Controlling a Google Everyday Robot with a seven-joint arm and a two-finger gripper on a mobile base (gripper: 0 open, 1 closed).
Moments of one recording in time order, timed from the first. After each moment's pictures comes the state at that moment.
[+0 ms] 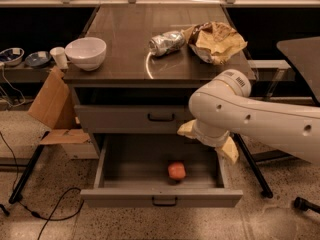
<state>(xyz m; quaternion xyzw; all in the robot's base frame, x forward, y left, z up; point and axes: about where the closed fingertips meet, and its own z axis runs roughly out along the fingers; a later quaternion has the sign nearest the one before) 0.521 -0.154 0.672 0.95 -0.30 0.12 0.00</state>
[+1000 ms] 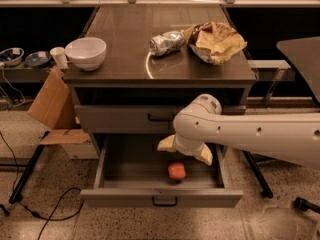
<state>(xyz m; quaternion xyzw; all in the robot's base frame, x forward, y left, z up) 0.556 -0.092 0.571 0.98 -0.15 0.10 -0.04</state>
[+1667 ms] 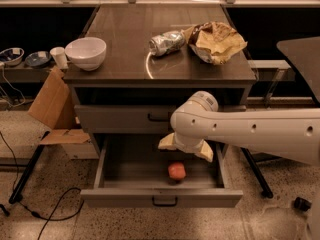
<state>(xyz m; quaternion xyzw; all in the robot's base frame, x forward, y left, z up) 0.563 -0.099 0.573 0.98 -0.15 0.10 -0.02</state>
